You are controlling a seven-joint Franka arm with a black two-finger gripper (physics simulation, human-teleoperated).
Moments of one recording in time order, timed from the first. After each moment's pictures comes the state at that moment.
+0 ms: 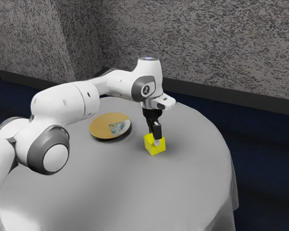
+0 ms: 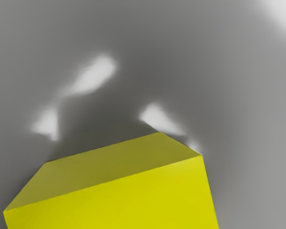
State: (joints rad) arm -0.13 1.00 -0.05 -0.89 -0.04 1.75 0.68
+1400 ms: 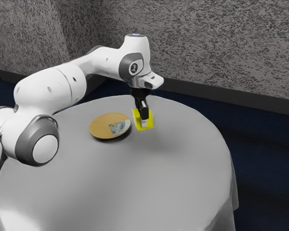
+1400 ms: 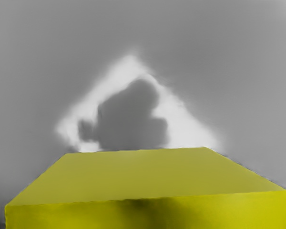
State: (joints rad) arm -0.12 0.86 0.03 -0.91 -0.03 1.68 0.72
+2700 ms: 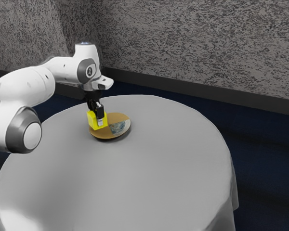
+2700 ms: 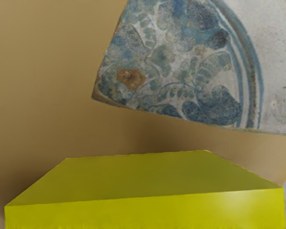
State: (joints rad) arm 0.14 0.91 0.08 -0.98 -0.07 1.75 0.74
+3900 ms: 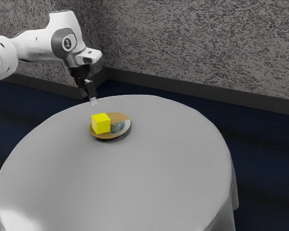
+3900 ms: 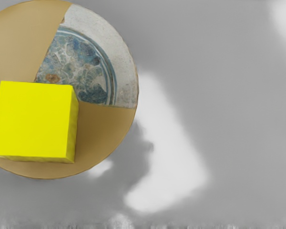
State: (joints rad) arm 0.10 0.36 0.07 -1.48 -0.12 1.81 0.68
